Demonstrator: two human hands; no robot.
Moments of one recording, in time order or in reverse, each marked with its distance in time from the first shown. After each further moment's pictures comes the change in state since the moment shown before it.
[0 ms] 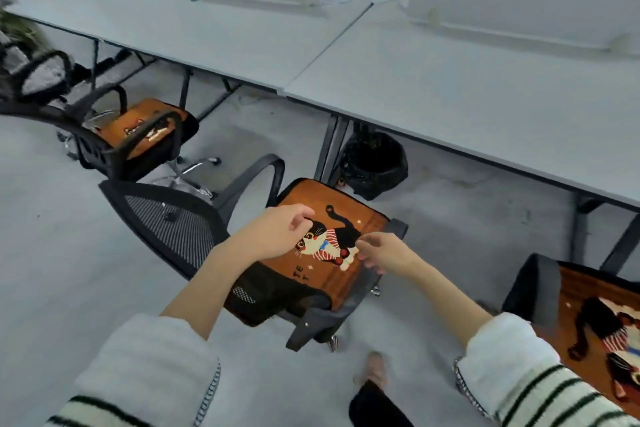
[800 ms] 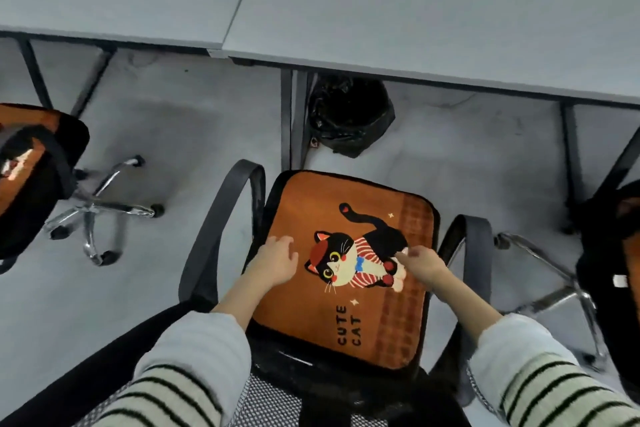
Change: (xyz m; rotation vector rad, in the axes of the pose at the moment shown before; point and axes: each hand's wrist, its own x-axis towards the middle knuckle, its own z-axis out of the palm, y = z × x) left_hand 0.301 -0.239 0.040 0.188 -0.364 -0.118; right_hand 0.245 0.037 0.081 0.238 0.230 0.699
